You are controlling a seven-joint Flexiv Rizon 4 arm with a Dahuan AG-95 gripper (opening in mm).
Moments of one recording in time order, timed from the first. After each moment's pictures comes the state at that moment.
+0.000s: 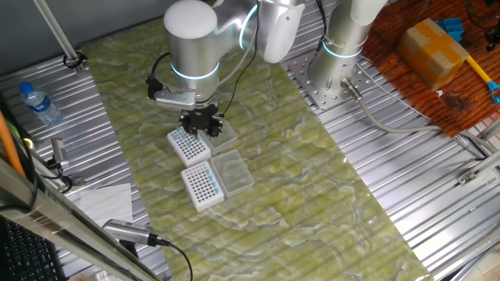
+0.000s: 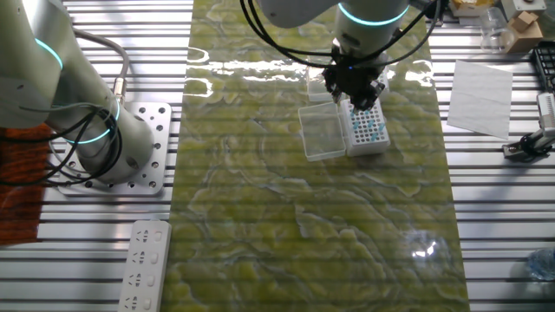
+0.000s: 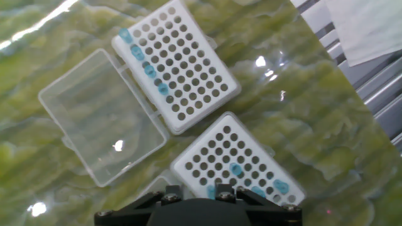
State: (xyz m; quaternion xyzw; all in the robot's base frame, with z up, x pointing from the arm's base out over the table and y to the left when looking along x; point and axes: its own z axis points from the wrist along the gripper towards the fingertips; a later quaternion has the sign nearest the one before) arm 0.511 0.061 0.081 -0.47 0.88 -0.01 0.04
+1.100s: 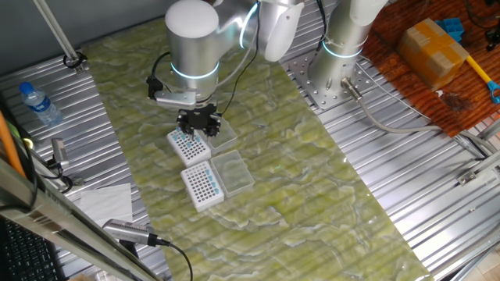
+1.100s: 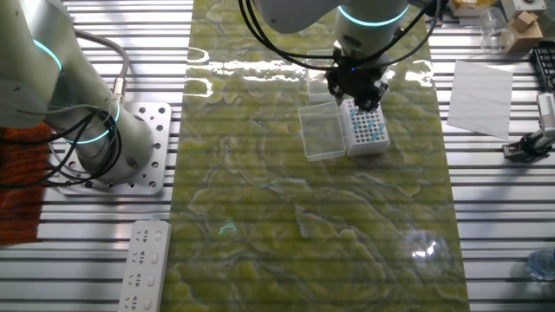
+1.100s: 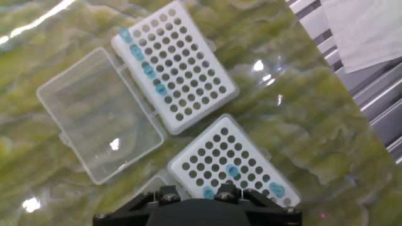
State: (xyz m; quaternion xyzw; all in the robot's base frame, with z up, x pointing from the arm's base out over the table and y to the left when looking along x) arm 0.514 0.062 0.083 -0.48 0.88 -0.01 0.04
